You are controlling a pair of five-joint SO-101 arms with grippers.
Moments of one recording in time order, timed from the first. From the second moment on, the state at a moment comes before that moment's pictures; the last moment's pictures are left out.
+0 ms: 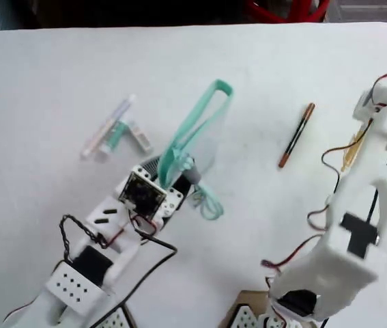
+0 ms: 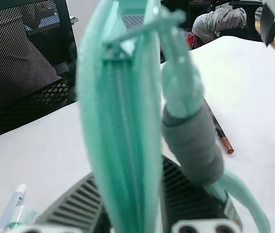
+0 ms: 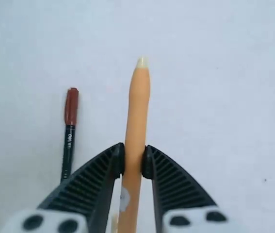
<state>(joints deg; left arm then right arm) 27.5 -76.3 87.6 12.0 -7.4 25.2 12.7 -22.9 72.4 4.4</state>
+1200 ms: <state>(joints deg) 27.5 -76.3 87.6 11.9 -7.4 -19.2 -45.2 14.2 33.8 -7.0</state>
